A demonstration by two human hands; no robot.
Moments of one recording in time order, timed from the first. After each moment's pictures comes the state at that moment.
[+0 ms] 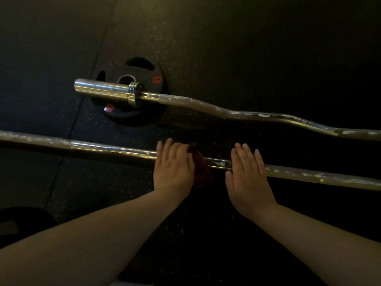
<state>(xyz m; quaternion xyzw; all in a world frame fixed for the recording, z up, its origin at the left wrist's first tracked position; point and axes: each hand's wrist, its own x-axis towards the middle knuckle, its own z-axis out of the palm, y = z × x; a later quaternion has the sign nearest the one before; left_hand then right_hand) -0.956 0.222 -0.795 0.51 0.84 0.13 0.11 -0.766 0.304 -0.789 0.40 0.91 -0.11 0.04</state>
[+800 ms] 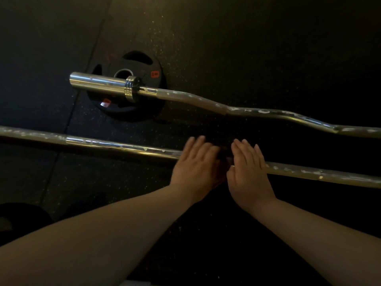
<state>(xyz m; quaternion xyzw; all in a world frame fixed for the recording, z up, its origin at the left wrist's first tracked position) -0.927 0.240 -0.806 0.66 0.73 0.08 0.12 -0.766 0.310 -0.785 0.42 0.88 -0.23 0.00</state>
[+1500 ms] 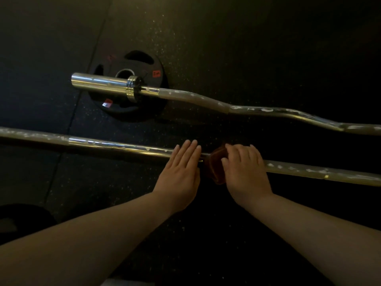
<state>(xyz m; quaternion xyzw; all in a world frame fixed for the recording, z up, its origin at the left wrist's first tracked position) -0.958 0.203 -0.796 0.65 0.73 0.03 0.21 -0.784 0.312 -0.787 0.43 0.89 -0.14 0.03</state>
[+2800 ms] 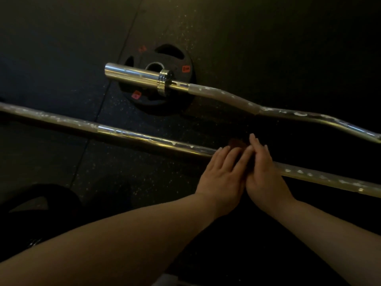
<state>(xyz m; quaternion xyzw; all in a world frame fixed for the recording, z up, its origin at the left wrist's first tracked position) -0.922 0.219 -0.794 0.68 0.70 0.05 0.22 -0.793 0.302 -0.791 0.43 0.80 -0.43 -0.05</state>
